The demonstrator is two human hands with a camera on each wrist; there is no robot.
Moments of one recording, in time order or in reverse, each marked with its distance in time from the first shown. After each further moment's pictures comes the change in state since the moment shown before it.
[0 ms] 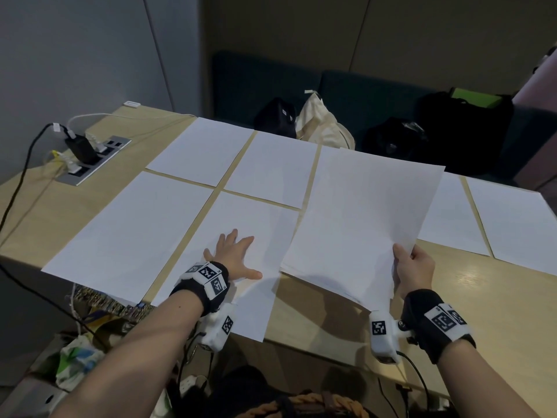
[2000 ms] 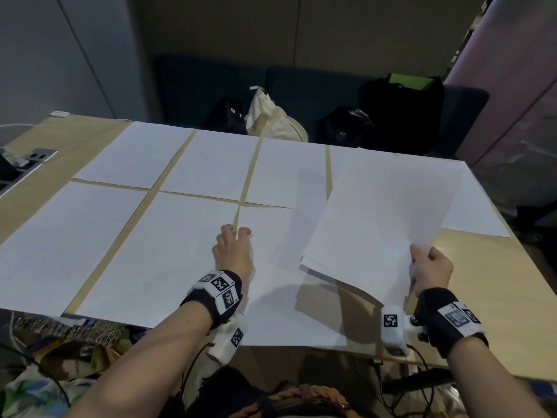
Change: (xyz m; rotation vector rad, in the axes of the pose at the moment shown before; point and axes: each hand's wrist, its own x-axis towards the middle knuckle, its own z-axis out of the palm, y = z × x) left_hand -0.013 0.139 0.057 -0.121 0.402 0.083; right_hand 0.040 -0.012 -0.149 -0.032 0.250 -0.071
